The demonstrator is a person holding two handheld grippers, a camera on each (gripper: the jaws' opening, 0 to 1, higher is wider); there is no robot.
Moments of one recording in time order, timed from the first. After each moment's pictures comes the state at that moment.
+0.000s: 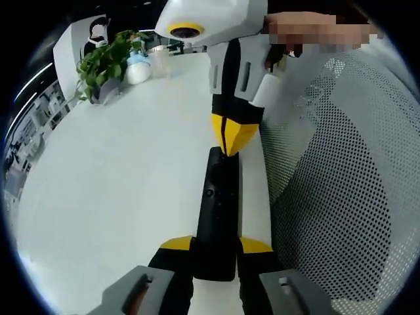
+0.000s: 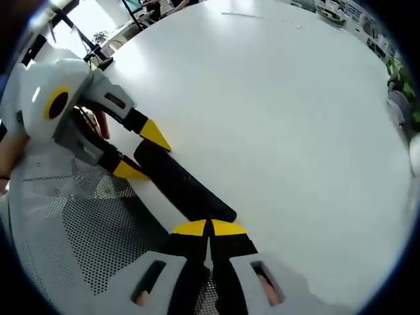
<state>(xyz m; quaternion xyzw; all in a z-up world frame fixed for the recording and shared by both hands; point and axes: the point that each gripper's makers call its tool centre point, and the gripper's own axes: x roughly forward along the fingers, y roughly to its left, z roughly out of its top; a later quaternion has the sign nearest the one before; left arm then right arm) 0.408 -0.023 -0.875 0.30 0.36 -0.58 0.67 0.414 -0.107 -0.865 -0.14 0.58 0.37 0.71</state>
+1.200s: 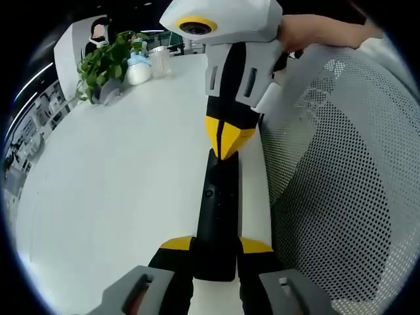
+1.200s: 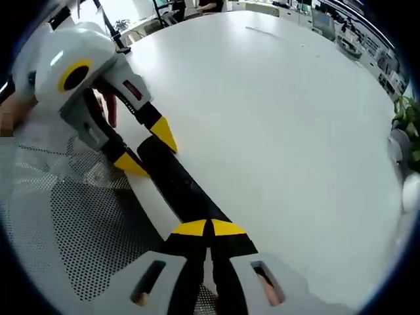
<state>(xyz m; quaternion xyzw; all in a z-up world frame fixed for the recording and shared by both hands) 0.409 -0.024 -0.875 0.29 0.36 -0.58 0.67 0.420 -0.102 -0.866 -0.23 0.51 0.43 0.71</state>
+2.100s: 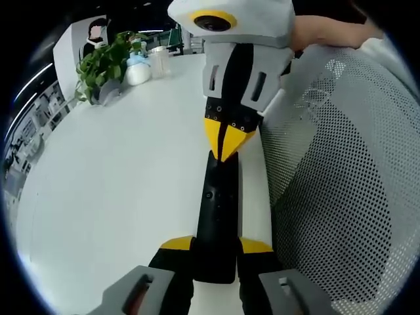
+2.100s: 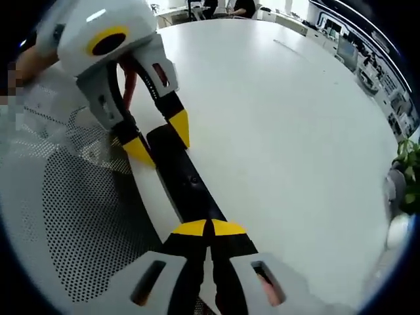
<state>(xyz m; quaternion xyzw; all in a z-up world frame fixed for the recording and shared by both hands) 0.410 -0.026 -0.875 0.30 0.36 -0.58 0.67 0.421 -0.100 -0.867 -0.29 0.48 0.45 0.70</state>
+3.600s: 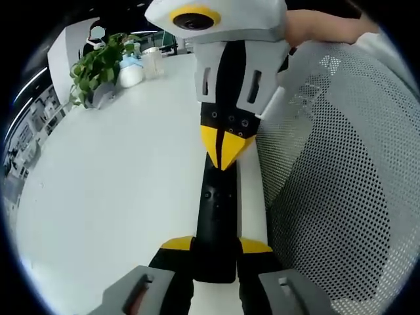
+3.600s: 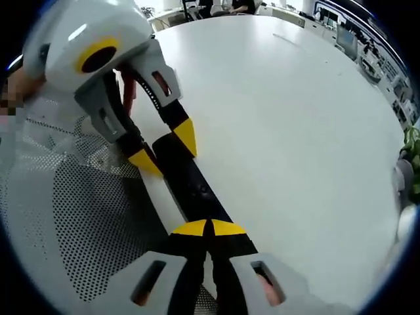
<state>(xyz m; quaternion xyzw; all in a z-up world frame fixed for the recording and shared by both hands) 0.404 -0.031 -0.874 0.30 0.35 -0.59 0.66 0.411 -0.092 -0.866 -0.26 0.50 0.46 0.69</state>
